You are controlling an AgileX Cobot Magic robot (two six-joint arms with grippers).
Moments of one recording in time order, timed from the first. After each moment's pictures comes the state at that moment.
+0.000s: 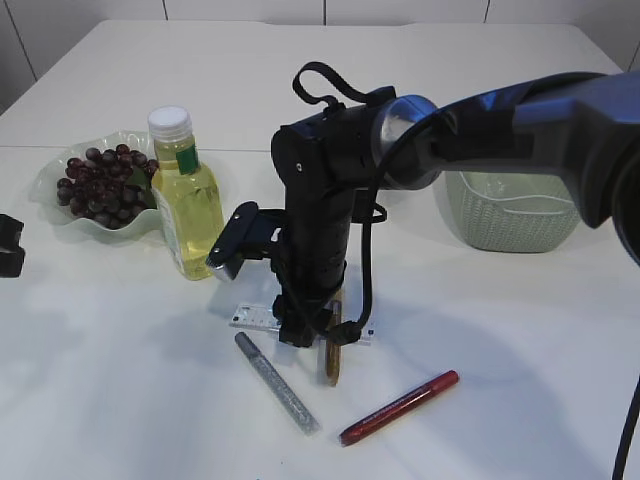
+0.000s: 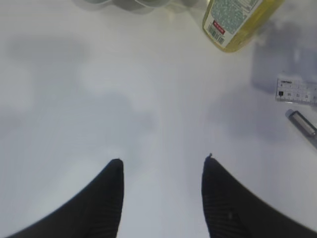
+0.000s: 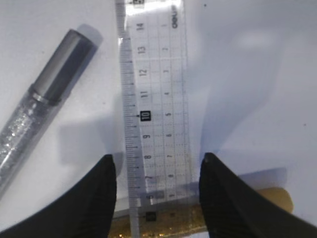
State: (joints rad) left arm -0.32 1.22 -0.79 0.18 0.66 -0.40; right arm 0.64 2.29 -1.74 0.03 0.99 -0.66
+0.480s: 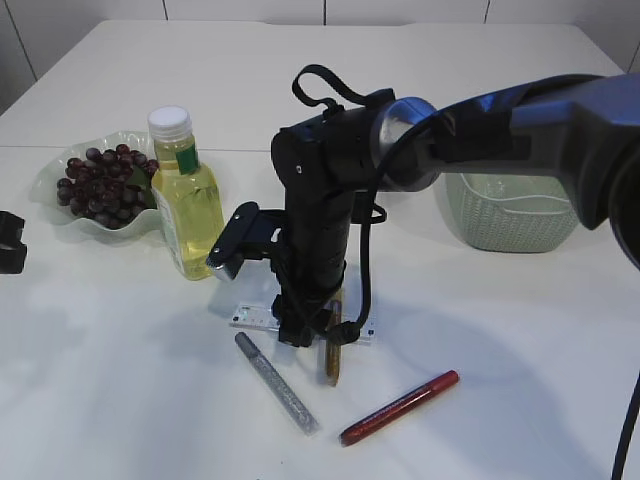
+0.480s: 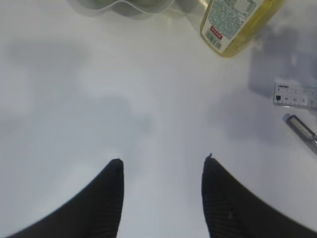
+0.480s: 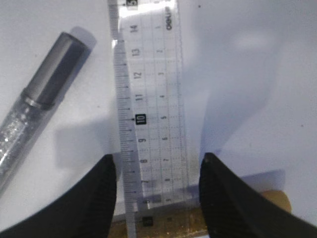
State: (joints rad) left arm -0.32 1.22 -0.79 0.18 0.65 -0.40; right arm 0.64 2.29 -1.74 0.03 0.97 -0.65
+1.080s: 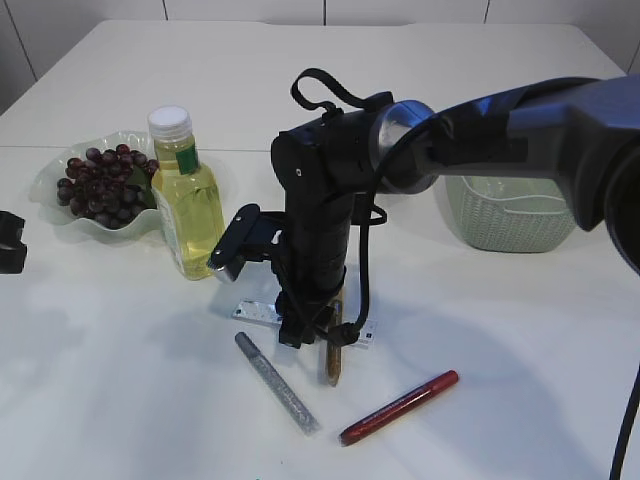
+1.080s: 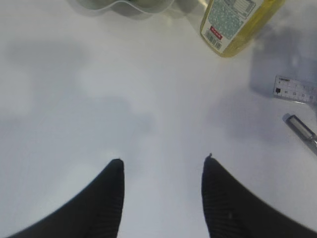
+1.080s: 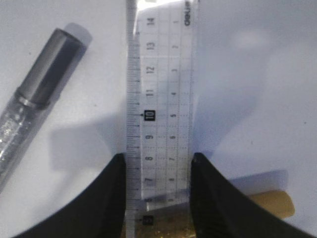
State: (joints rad) left arm -0.32 1.22 -0.79 0.18 0.65 -0.40; right arm 0.64 2.30 -1.74 0.02 0.97 -0.63
